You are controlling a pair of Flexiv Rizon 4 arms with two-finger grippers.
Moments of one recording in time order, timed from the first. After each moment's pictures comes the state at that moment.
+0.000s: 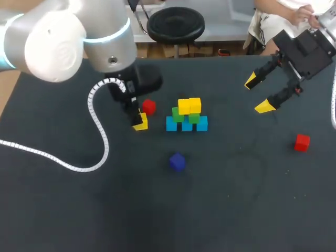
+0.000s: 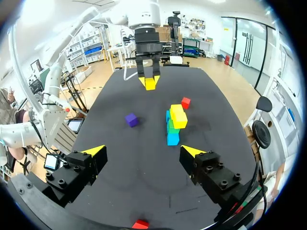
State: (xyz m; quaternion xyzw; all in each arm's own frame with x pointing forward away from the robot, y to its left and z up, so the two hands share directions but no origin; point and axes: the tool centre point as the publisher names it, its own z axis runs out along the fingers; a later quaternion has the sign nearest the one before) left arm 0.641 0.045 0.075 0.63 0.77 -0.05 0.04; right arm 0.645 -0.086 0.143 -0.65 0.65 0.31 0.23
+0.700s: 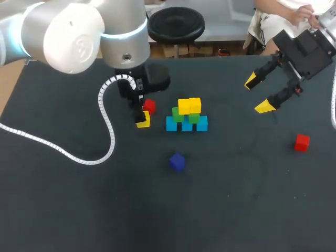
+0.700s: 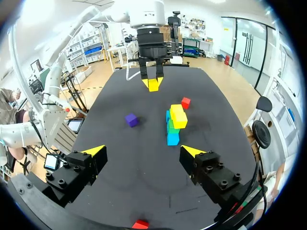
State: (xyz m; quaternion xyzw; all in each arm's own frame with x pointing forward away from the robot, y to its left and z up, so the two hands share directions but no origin) left arm 0.651 0.042 0.074 0.64 0.77 -0.02 0.01; right arm 0.645 -0.086 0.143 -0.65 0.65 0.31 0.23
